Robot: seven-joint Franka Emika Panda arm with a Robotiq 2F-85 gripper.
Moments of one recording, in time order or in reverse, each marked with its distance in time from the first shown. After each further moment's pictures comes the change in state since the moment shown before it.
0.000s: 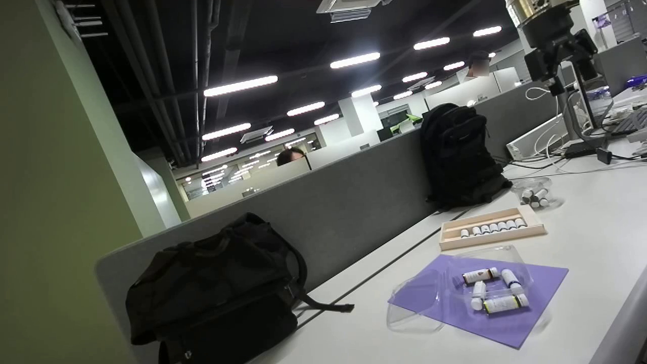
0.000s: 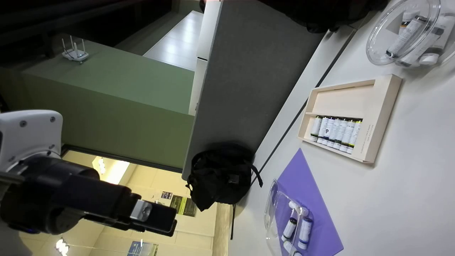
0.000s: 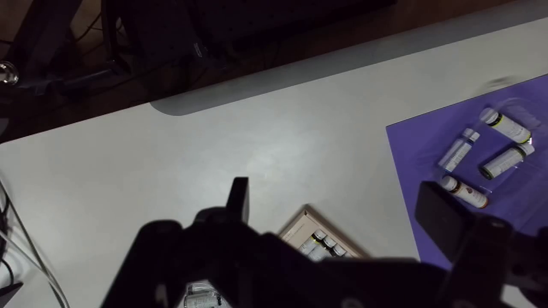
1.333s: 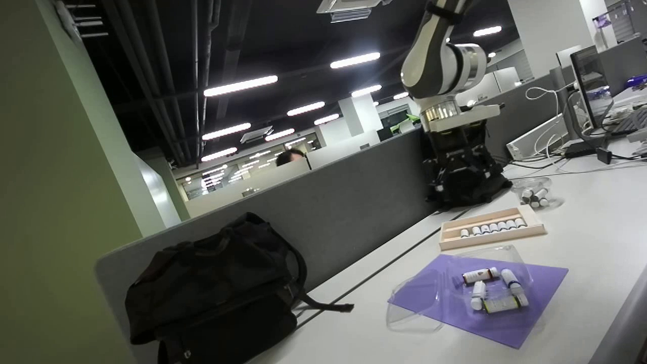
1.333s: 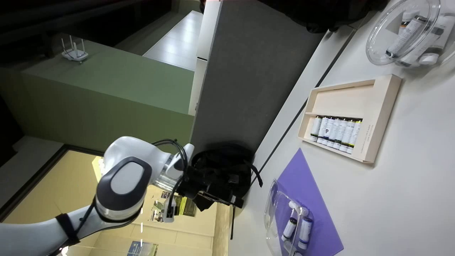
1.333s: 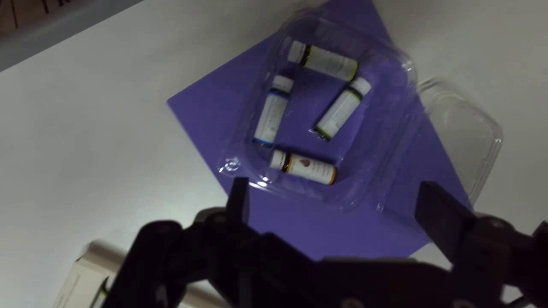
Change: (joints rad) arm 0.246 0.677 0.224 0.235 0.420 0.380 0.399
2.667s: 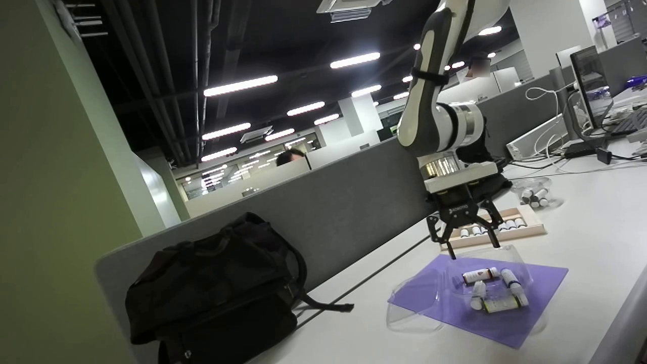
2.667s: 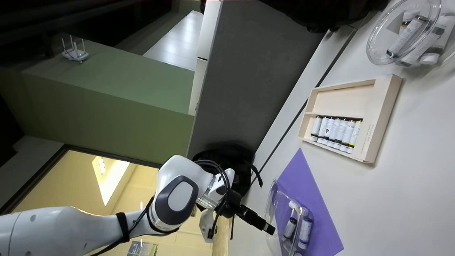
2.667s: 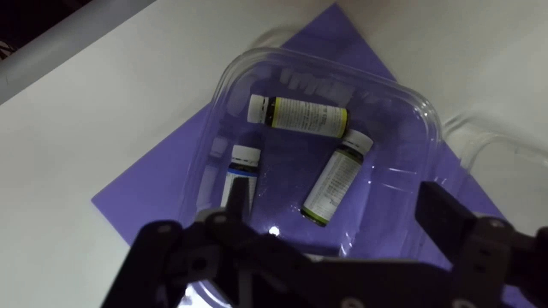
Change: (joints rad) arm 0.089 0.278 0.027 0.030 0.111 0.144 0.125
